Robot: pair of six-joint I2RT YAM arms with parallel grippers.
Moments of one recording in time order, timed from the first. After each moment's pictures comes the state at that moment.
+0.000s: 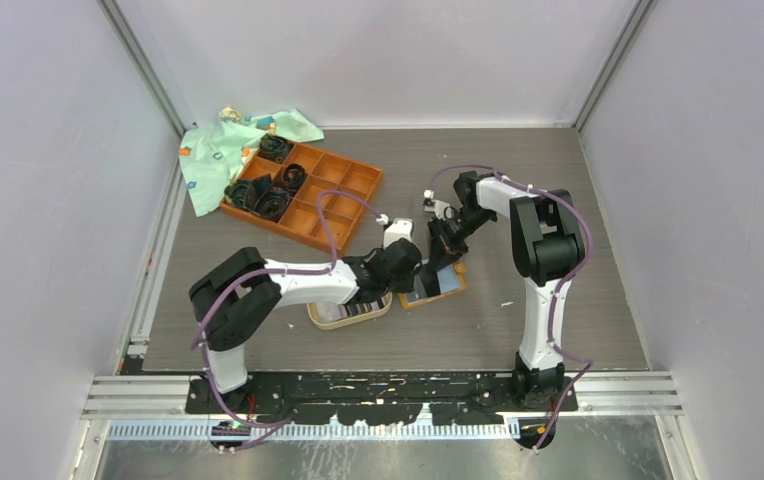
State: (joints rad) left arm -1.02 1.86 1.09 -0.04 -0.35 -0.73; right arm 0.23 2.11 1.41 -0.97 -0.75 -0.19
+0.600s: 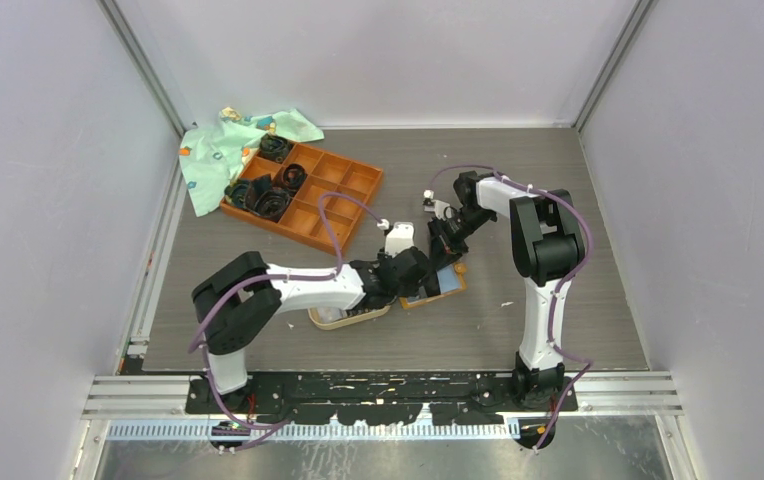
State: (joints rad) left arm -1.08 1.83 1.12 -0.15 -0.46 -0.80; right arm 0.23 2.11 1.41 -0.97 -0.75 -0.19
